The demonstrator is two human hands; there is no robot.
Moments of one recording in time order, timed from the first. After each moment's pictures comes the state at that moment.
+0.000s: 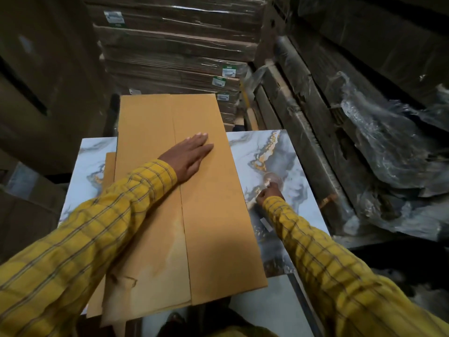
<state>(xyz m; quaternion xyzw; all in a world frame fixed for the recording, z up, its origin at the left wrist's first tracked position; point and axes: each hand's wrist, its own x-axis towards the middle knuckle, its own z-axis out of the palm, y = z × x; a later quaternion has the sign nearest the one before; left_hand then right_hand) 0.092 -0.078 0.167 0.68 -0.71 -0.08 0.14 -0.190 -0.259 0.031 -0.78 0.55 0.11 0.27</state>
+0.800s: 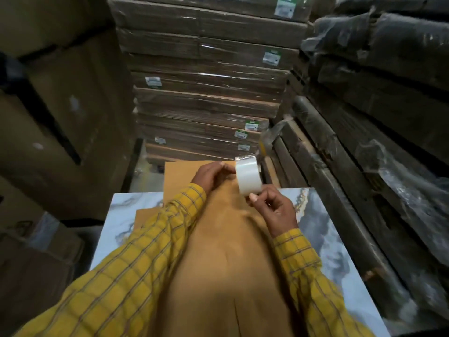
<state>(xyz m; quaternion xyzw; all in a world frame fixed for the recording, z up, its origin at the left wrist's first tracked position) 0.200 -0.156 0.198 0.58 -0.31 -0.41 0.63 -0.014 -0.200 0.209 -0.72 0.23 -0.37 0.54</state>
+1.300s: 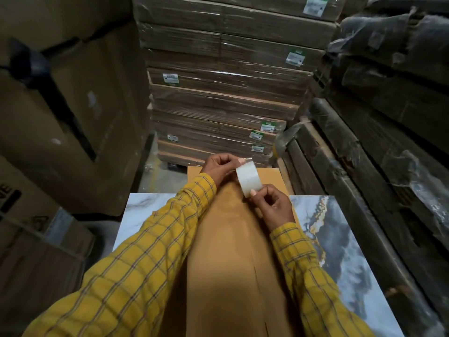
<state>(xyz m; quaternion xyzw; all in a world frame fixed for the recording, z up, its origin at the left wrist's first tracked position) 0.258 -0.164 0.198 0.52 -0.28 -0.41 0.69 0.064 -0.200 0.191 -0.71 0.31 -0.33 0.54</state>
